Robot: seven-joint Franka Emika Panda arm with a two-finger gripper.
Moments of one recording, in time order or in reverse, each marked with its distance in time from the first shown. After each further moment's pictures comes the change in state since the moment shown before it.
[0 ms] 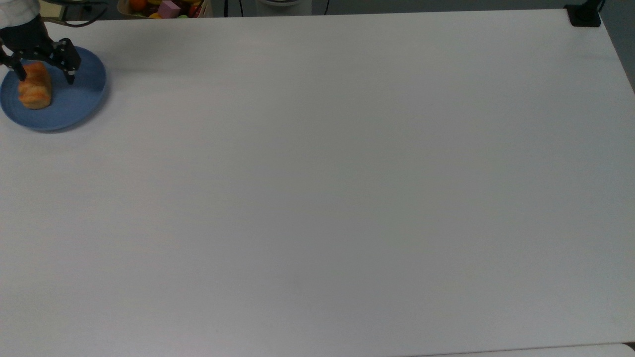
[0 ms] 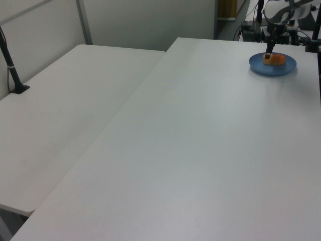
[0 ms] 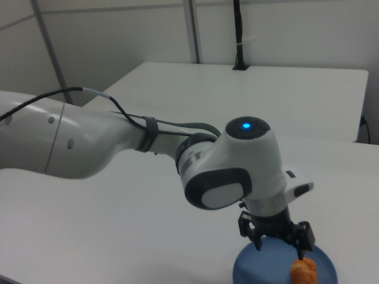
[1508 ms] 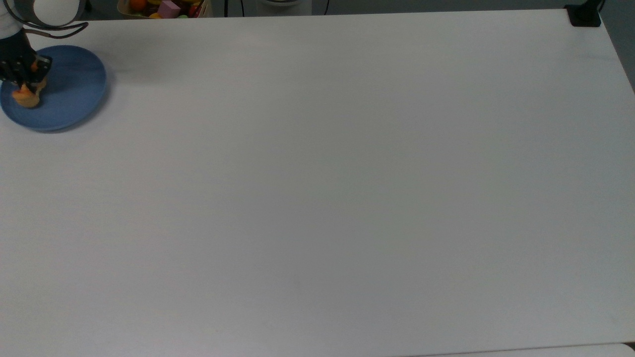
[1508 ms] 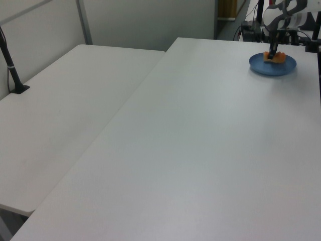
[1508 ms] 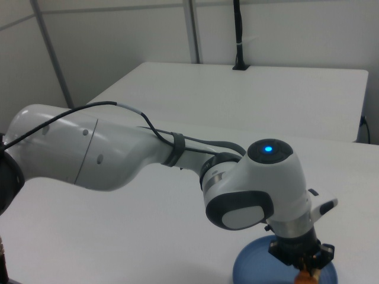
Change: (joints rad) arm -0.044 0.155 -0.041 0.094 0.106 0.067 -0.199
